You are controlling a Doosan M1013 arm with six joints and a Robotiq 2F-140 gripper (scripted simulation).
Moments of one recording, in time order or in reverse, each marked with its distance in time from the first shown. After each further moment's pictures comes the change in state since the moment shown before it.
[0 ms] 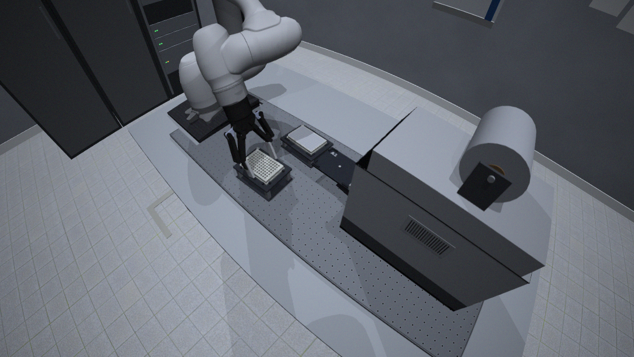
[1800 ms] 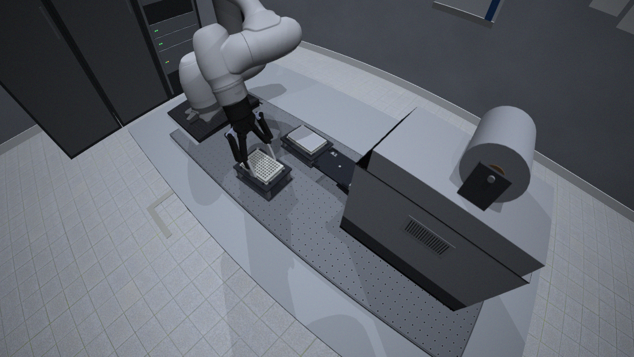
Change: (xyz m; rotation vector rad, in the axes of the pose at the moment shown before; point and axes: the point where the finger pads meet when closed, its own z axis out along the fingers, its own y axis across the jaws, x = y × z) arm 0.000 0.000 0.000 0.000 0.000 0.000
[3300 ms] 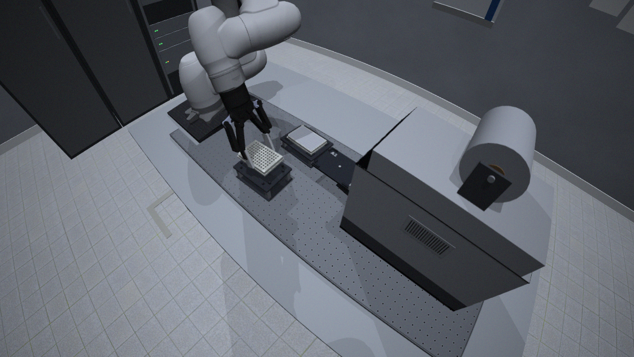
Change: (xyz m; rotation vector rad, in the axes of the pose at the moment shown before) arm -0.015 0.000 -0.041 0.000 0.000 0.000
